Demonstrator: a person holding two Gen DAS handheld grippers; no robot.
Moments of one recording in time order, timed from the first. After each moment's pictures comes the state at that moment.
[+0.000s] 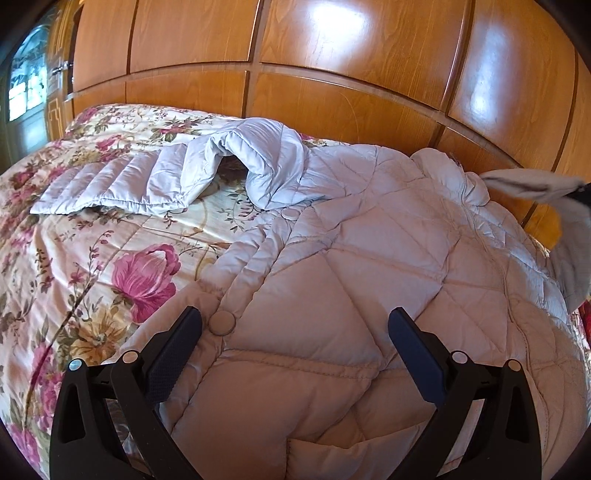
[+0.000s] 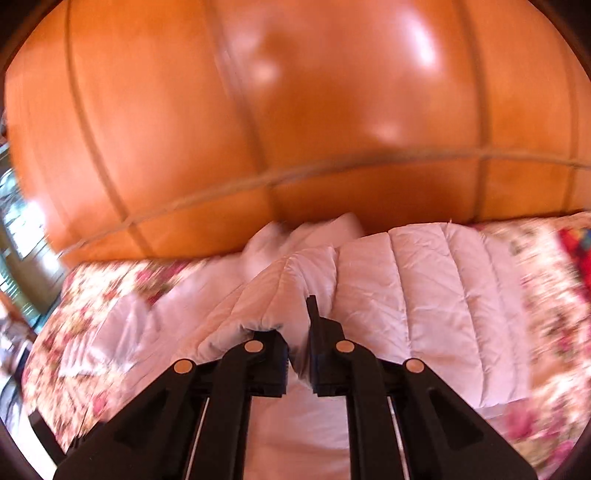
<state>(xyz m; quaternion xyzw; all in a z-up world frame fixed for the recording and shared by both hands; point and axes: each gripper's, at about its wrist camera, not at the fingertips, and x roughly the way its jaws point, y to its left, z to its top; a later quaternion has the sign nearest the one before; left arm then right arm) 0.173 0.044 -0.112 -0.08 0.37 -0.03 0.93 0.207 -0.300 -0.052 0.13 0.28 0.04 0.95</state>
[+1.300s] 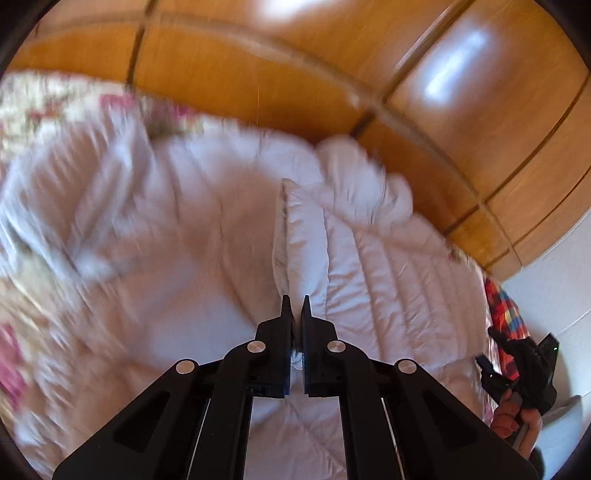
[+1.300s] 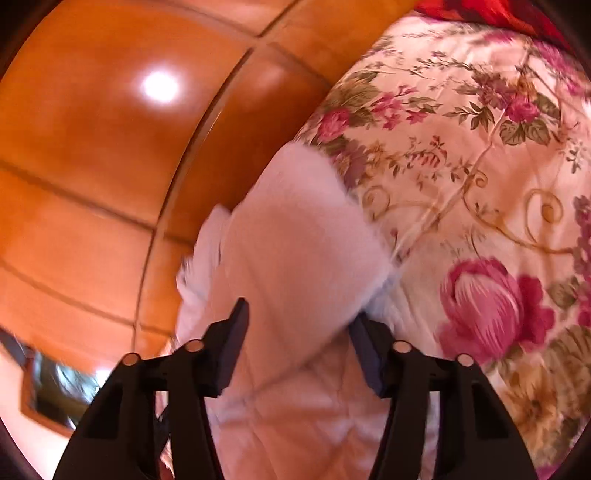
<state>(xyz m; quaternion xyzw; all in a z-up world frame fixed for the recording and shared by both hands) 0.280 -0.016 -0.064 -0.17 0.43 -0.18 0.87 0.138 -0.500 -0.156 0.50 0.28 0.00 0.82</state>
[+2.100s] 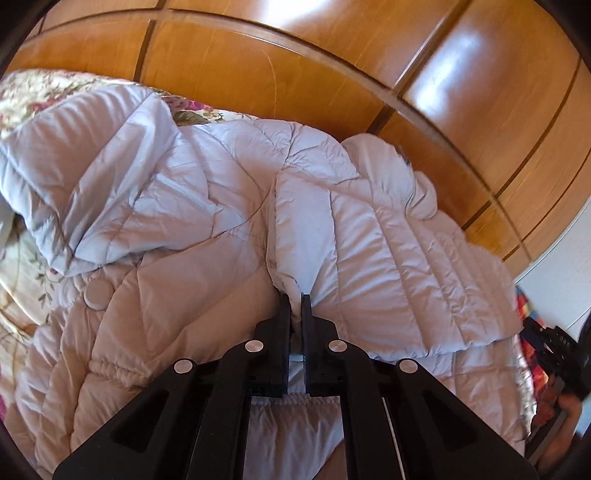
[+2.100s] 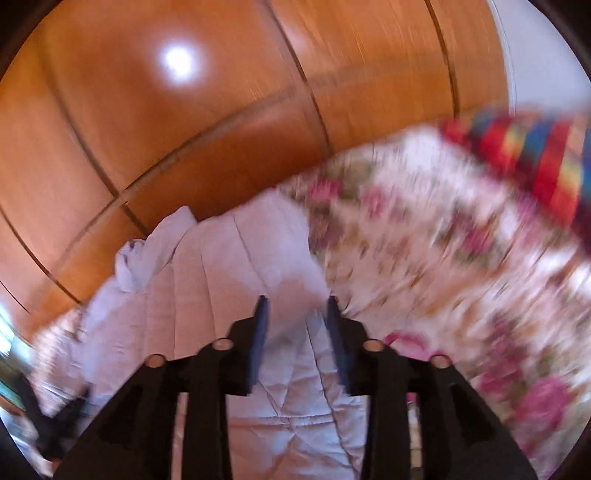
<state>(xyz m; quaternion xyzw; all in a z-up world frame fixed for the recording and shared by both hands) 0.281 -0.001 -0.124 -0.17 0.41 -0.19 0.88 0.114 -0.451 -0.102 0.22 0.26 -0.15 0.93</state>
